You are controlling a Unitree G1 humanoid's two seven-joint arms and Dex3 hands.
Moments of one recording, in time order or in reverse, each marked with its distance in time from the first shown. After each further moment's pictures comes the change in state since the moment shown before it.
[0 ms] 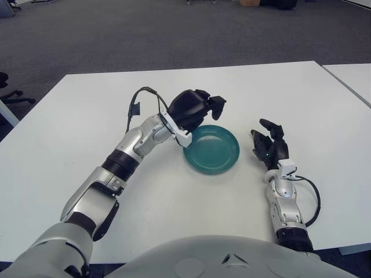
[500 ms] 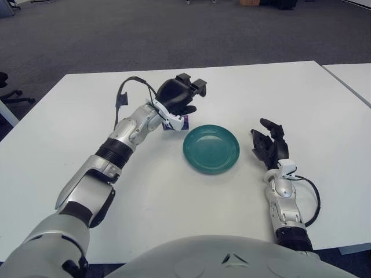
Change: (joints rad) left arm -0.098 0.071 0.007 0.095 0.117 0.172 0.027; right arm -0.015 0.002 -0.002 0.017 0.000 -0.004 -0.011
